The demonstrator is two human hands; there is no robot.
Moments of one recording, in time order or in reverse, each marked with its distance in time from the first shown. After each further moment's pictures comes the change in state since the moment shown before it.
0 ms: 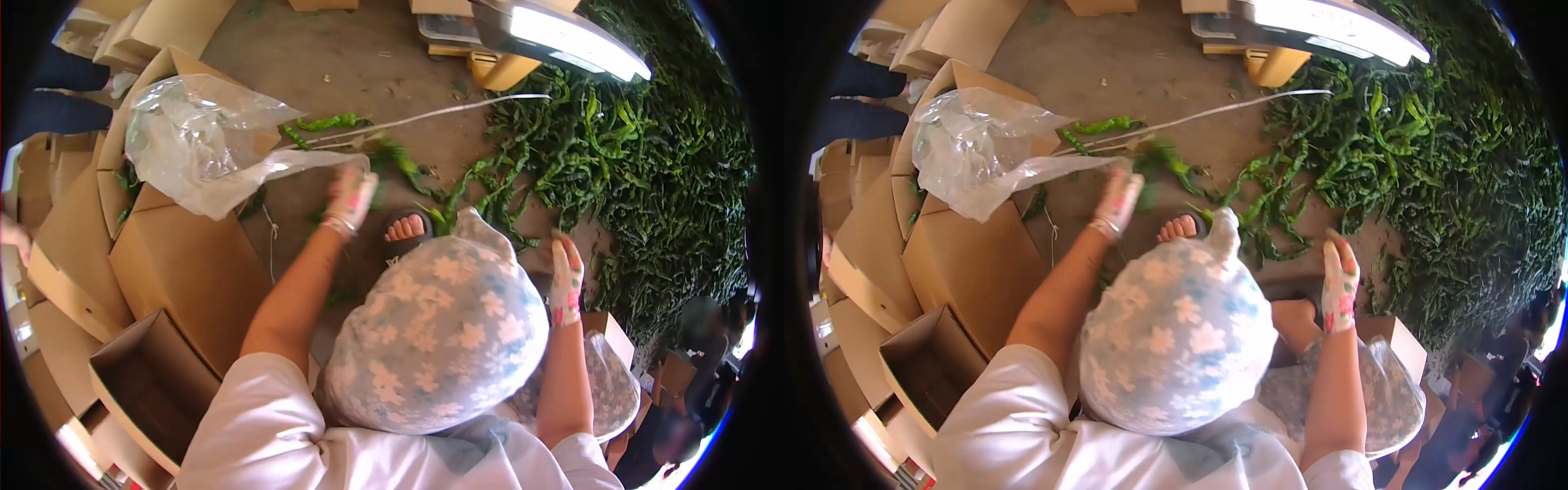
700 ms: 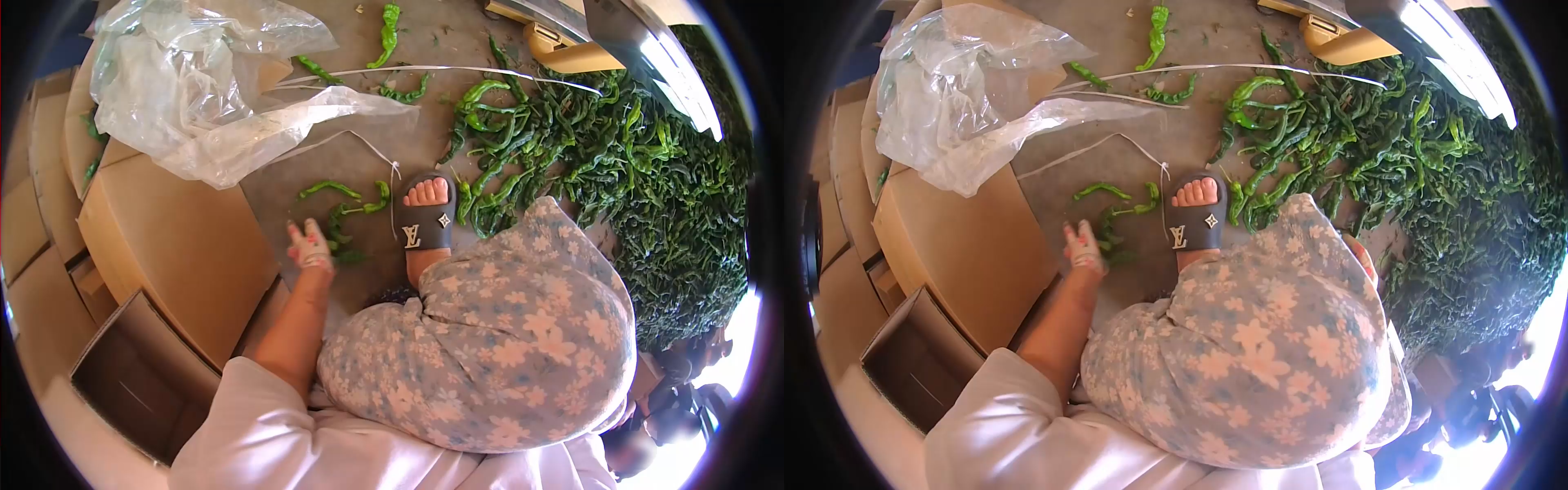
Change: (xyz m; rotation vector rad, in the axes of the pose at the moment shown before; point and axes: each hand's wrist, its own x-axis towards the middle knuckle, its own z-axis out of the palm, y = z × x) left_hand -0.130 -0.125 0.021 -0.570 0.546 -0.966; right_hand -0.013 -0.024 0.027 -0.150 -0.112 0.177
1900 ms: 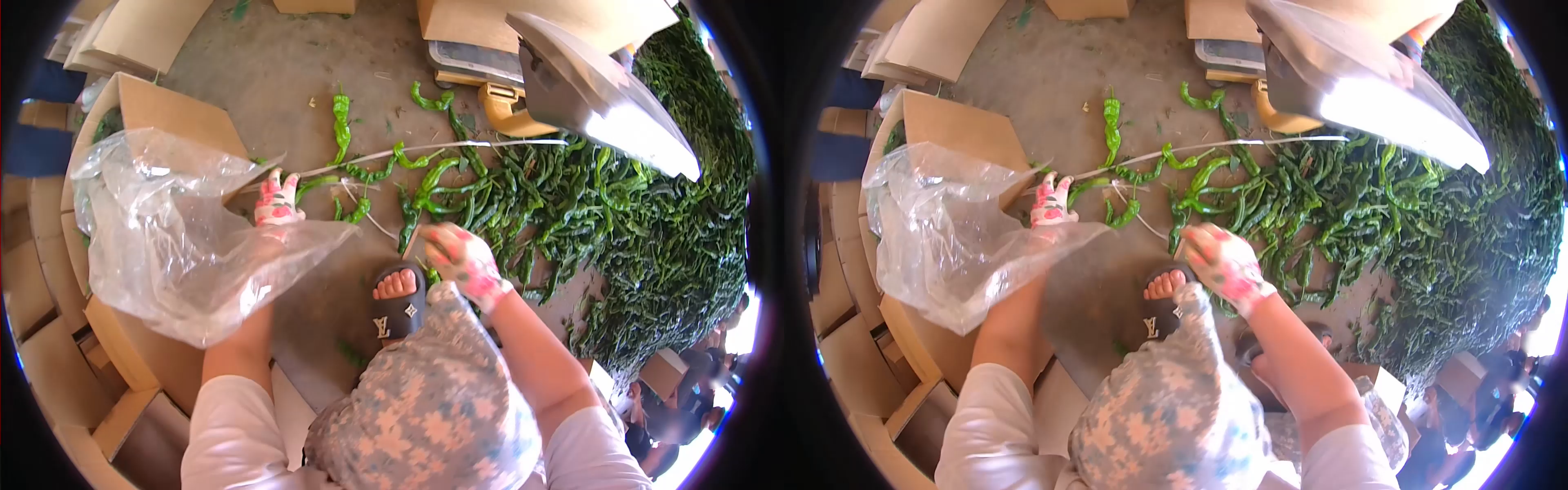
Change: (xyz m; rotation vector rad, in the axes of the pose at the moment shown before) left_hand 0.040 0.233 0.084 1.007 -0.041 1.469; right_hand 0.087 -0.062 0.173 -0.719 -0.610 -0.821
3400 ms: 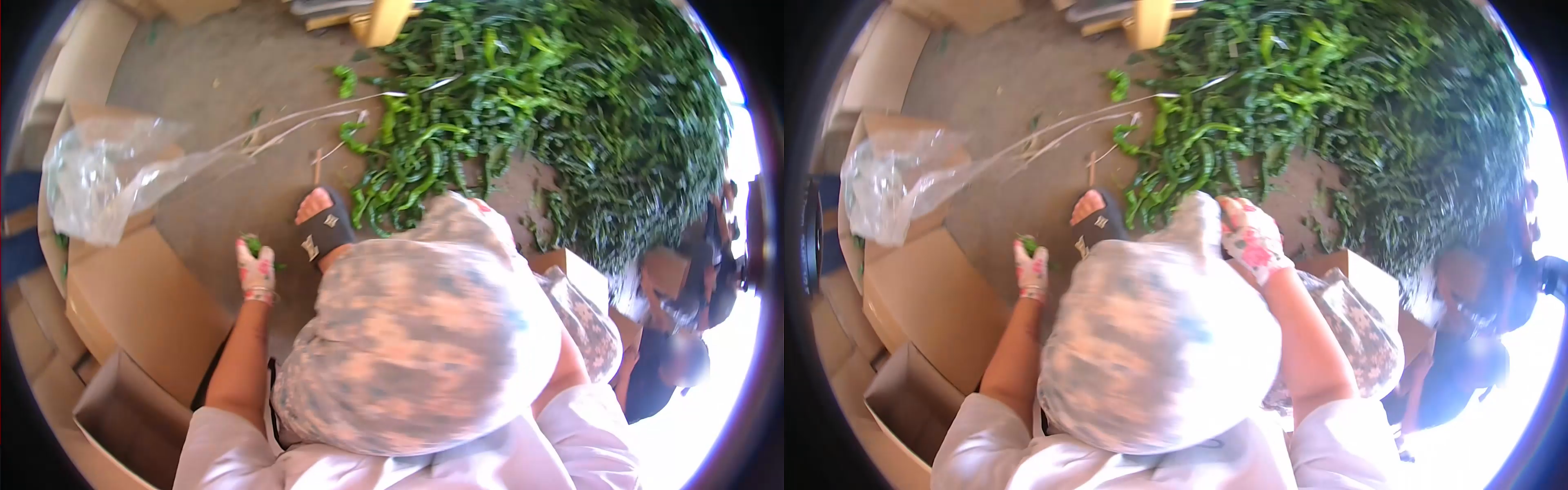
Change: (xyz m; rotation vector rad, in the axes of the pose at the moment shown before) left_hand -0.201 0.077 0.021 -0.923 0.049 -0.420; right_hand -0.218 0.010 -0.064 -0.126 0.124 0.572
